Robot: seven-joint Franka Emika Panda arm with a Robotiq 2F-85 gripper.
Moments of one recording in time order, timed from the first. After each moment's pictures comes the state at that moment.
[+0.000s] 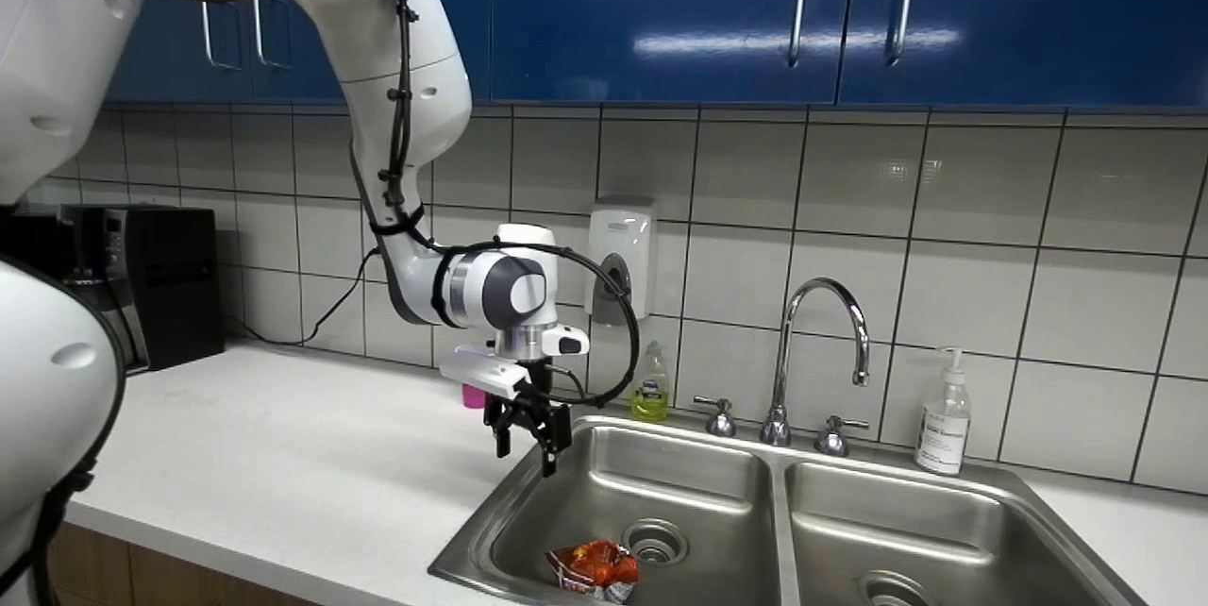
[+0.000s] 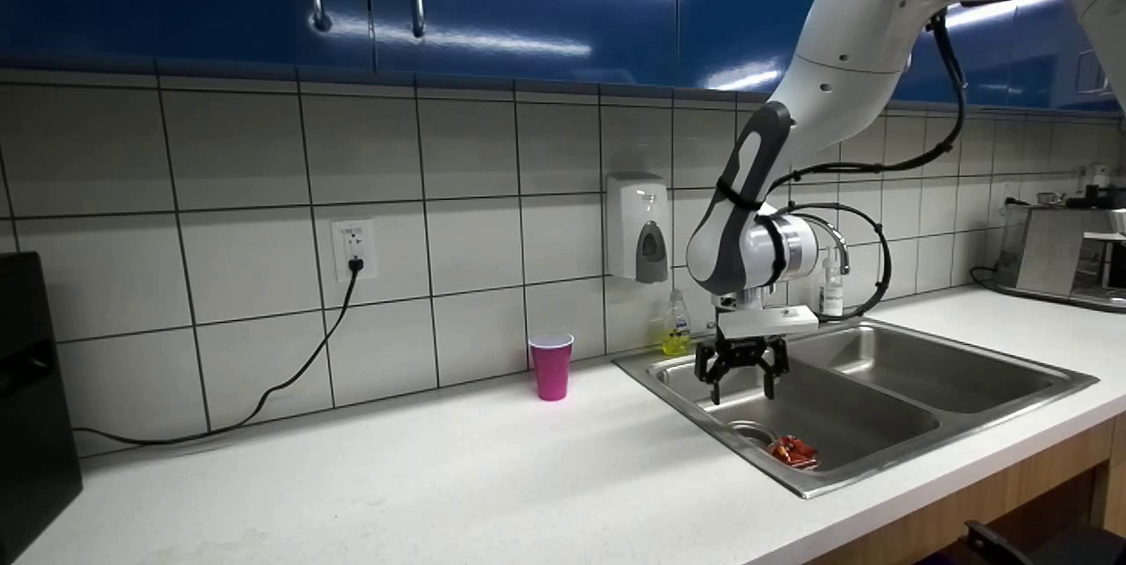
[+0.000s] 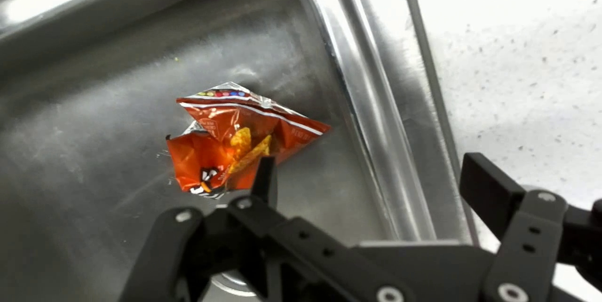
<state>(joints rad) 0.01 0.38 -0.14 -2.28 0.00 2.65 0.17</state>
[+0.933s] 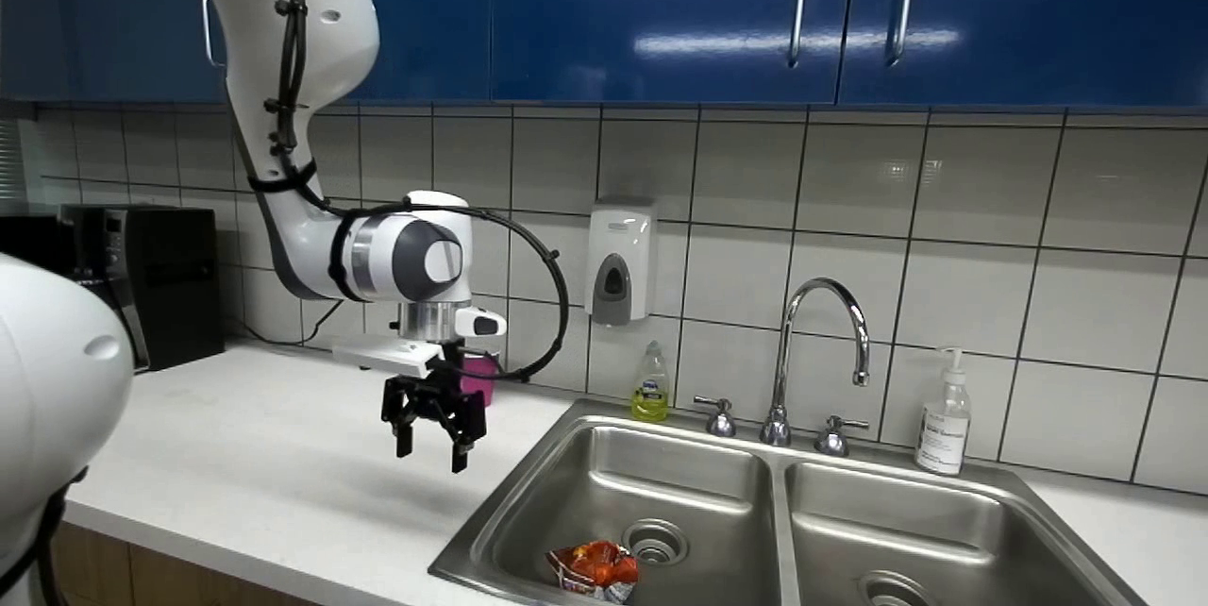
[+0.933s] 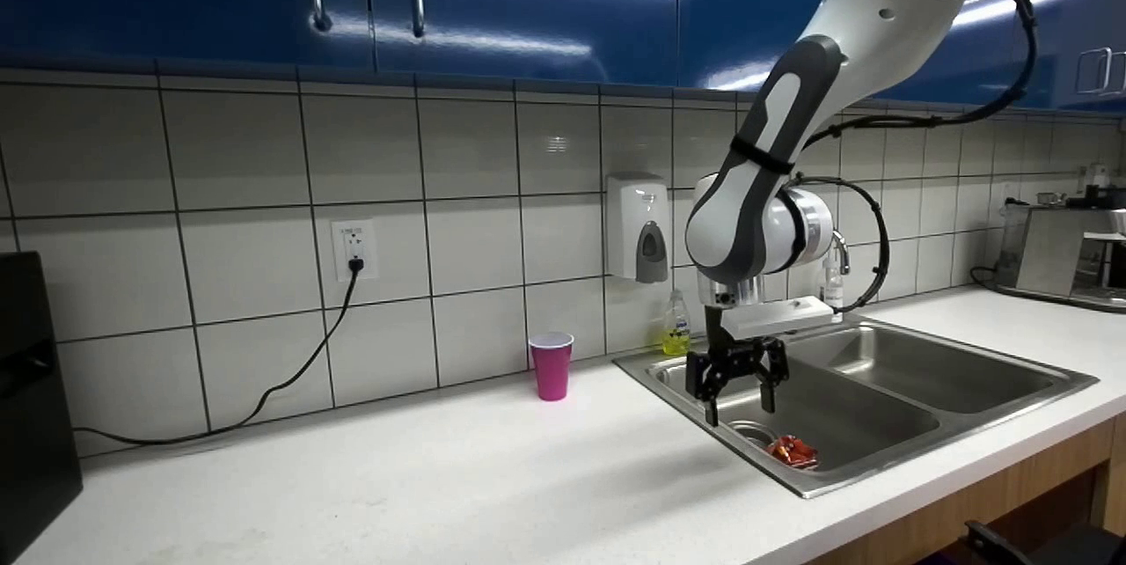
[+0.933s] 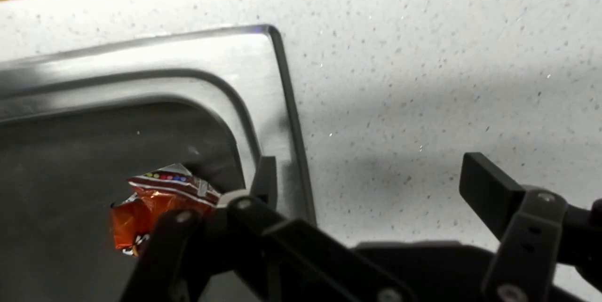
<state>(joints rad) 0.09 0.11 -0.05 -2.55 -0.06 2.58 0.17</state>
